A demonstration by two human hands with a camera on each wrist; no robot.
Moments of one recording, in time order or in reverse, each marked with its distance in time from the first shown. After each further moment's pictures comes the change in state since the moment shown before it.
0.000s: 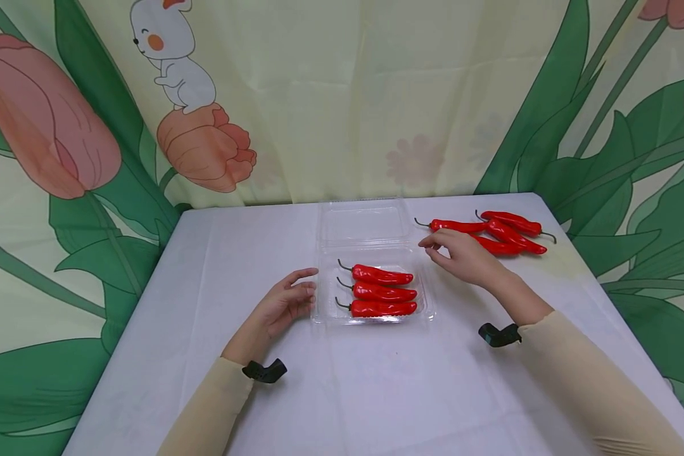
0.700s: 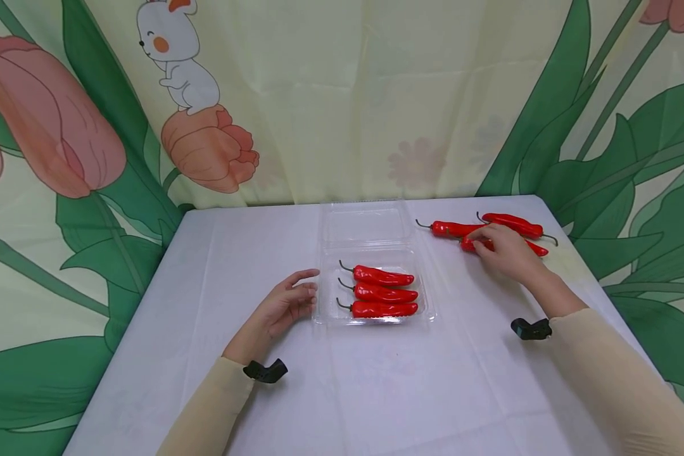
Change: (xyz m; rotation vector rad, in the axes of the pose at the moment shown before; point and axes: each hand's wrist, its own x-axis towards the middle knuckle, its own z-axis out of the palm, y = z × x) left_hand -0.003 0.000 0.002 -0.001 0.006 -0.001; right_hand -0.023 0.075 -0.024 -0.058 0.028 0.244
